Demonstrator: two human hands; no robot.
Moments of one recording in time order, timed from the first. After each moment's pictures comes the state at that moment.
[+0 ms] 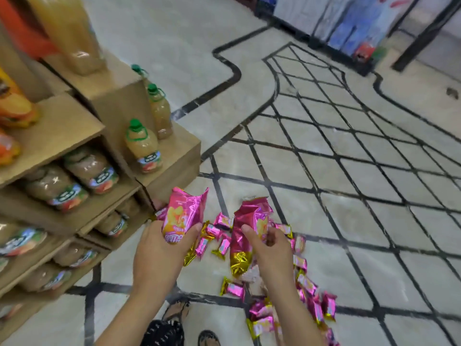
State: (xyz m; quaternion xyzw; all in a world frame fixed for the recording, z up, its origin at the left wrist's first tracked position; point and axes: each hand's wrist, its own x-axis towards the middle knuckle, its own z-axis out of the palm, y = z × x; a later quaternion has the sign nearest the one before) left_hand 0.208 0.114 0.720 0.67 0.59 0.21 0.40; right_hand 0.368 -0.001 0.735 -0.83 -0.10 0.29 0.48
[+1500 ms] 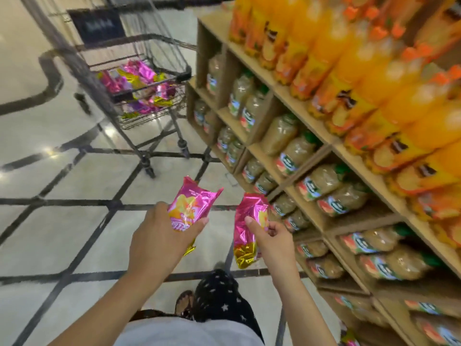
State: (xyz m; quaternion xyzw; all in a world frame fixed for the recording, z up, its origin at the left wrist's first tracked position) left_hand -0.439 -0.267 0.739 0.02 0.93 0.33 0.12; right_hand -0.355 -0.071 0.719 -0.46 -0.69 0.56 0.01
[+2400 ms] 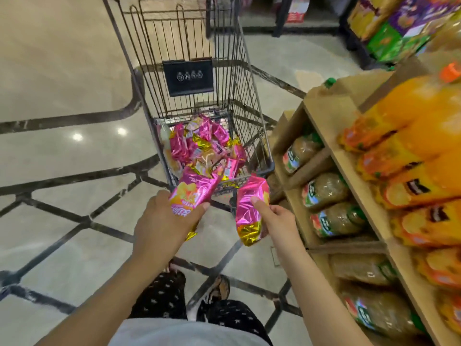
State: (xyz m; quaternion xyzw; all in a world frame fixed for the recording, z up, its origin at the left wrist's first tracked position) left_hand -0.880 -0.289 0.742 -0.18 0.92 0.34 0.08; right_hand -0.885 -0.068 0.725 -0.32 -0.73 0.59 -0.15
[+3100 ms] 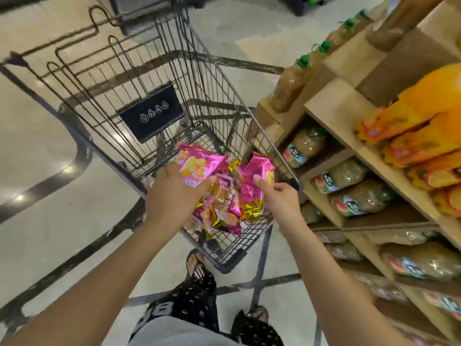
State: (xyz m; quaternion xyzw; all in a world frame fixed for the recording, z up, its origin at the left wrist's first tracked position) left_hand -1.203 -0.371 0.726 0.07 0.96 0.23 0.14; right_hand -1.105 -0.177 0.715 -0.51 -0.67 0.54 -0.01
